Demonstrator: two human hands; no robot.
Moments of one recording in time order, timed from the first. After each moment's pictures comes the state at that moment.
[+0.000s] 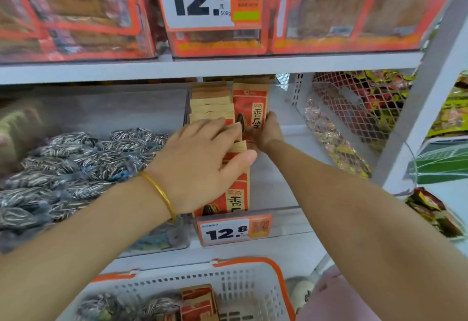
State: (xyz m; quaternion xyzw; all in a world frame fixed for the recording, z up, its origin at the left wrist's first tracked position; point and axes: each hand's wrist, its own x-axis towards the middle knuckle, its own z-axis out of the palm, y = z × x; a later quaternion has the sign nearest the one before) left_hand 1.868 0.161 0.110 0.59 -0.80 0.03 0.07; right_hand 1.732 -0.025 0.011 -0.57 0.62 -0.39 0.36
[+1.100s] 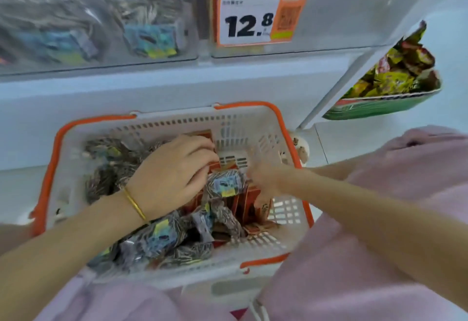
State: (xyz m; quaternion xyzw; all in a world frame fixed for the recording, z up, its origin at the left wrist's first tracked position) left_hand 1.932 0.335 -0.097 0.46 -0.87 -0.14 0.08; right_hand 1.716 0.287 -0.161 -0.80 0.42 0.35 0.26
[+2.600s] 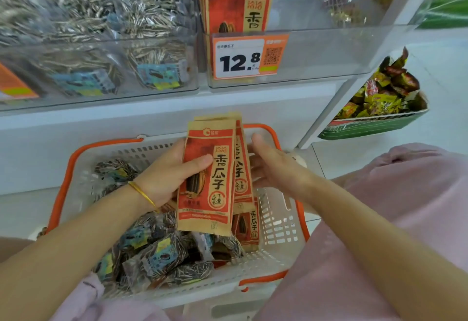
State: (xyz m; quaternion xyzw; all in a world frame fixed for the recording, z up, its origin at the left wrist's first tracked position) left_hand 1.920 0.317 -0.083 0.50 -0.45 -0.65 0.34; right_hand 1.710 0.303 -0.074 -0.53 0.50 -0.17 0.67
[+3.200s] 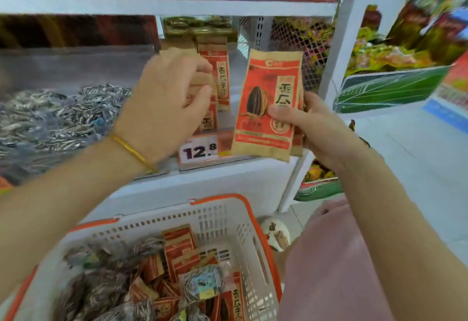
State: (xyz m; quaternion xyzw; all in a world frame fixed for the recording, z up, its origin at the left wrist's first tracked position) left_hand 1.860 0.235 0.102 0.46 -0.79 0.03 0.39; right_hand 1.631 0.230 0.077 -0.54 0.50 -0.46 0.50
